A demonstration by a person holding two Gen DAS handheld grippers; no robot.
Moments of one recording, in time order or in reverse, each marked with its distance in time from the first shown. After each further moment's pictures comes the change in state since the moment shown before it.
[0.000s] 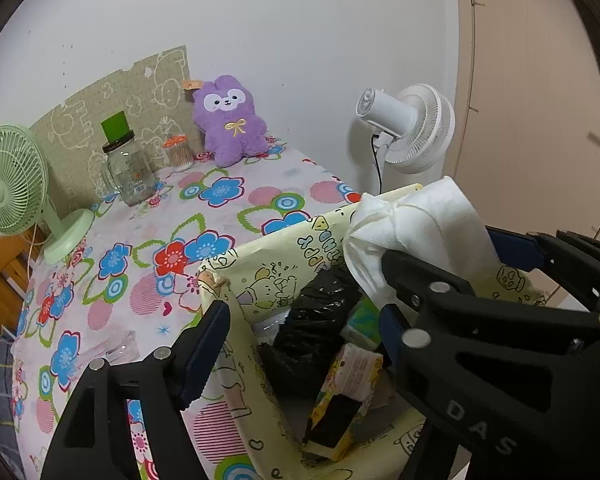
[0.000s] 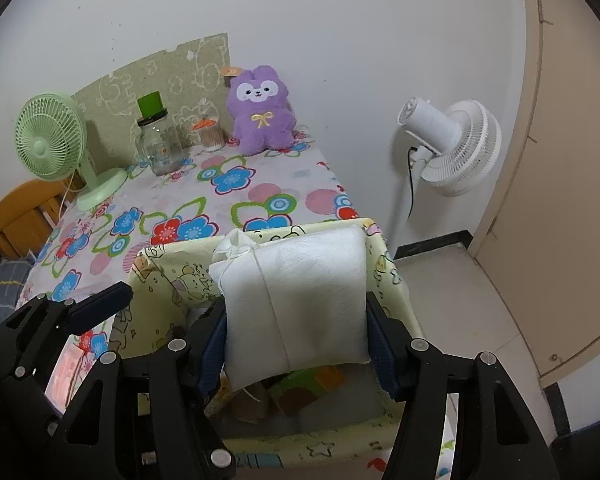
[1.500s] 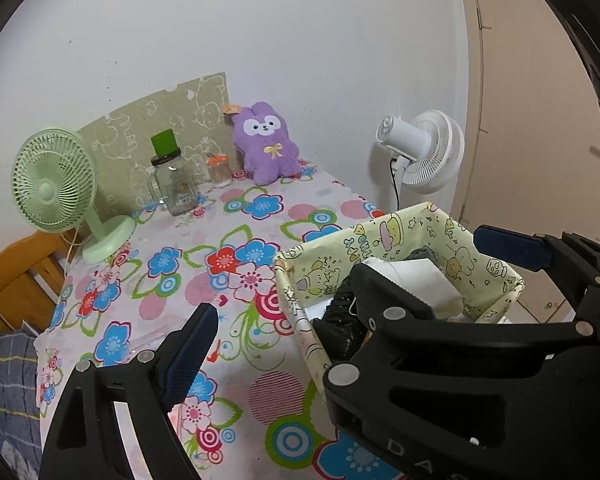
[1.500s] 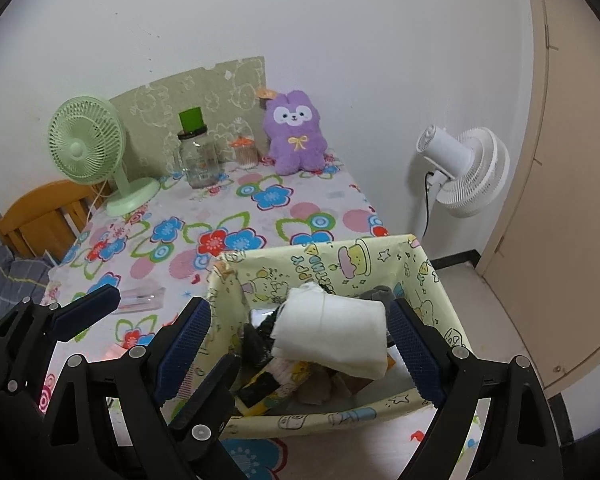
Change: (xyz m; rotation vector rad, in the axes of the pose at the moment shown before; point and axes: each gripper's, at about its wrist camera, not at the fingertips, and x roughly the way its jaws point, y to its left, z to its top) left arm -0.068 0.030 -0.020 -0.026 -0.086 0.059; right arm -0.050 0.053 -0.009 -0.034 -0.082 0.024
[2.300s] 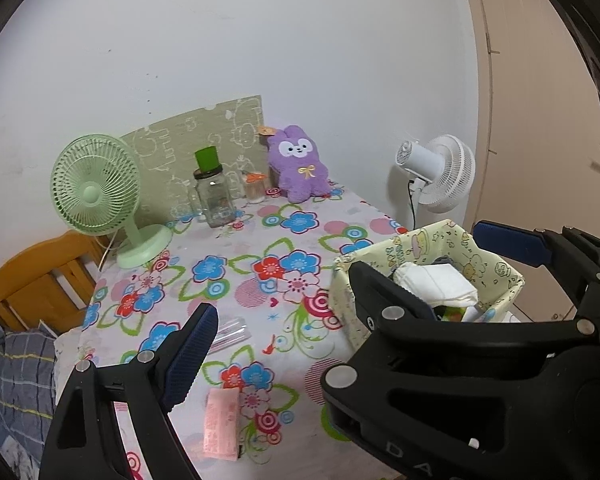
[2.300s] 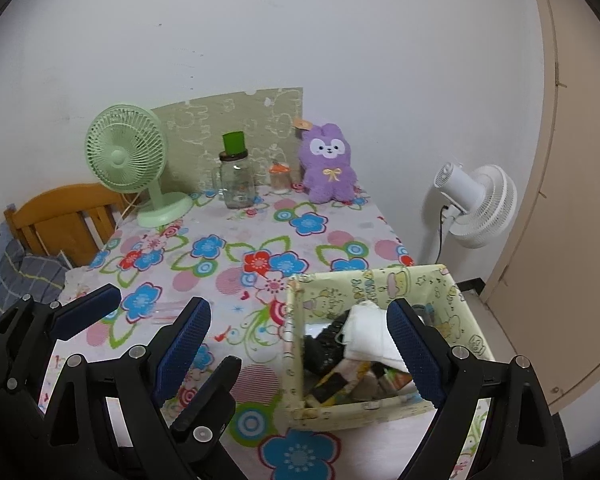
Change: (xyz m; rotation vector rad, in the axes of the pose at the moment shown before) left arm -0.049 0.052 -0.015 -0.023 -0.071 0.039; right arm -0.045 0.065 0.003 -0.059 -0.084 0.017
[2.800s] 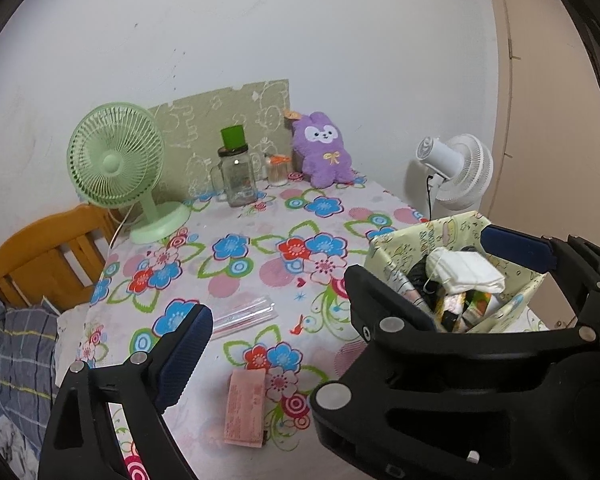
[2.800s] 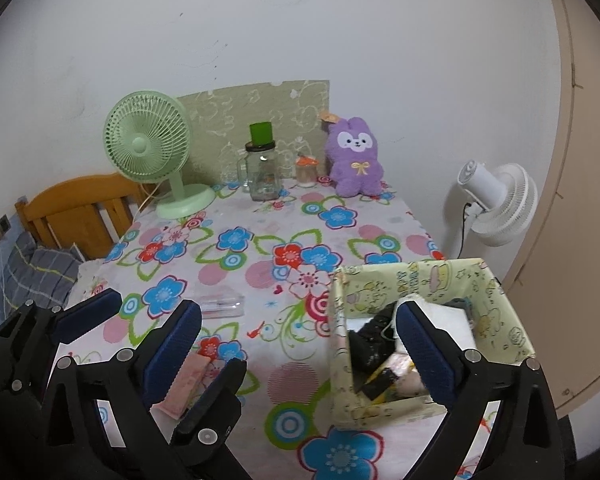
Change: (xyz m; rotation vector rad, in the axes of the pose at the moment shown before) left arm 0.006 0.035 -0.020 -0.061 0.036 0.022; right arm 0.014 0.037 -0.009 -0.018 0.016 0.048
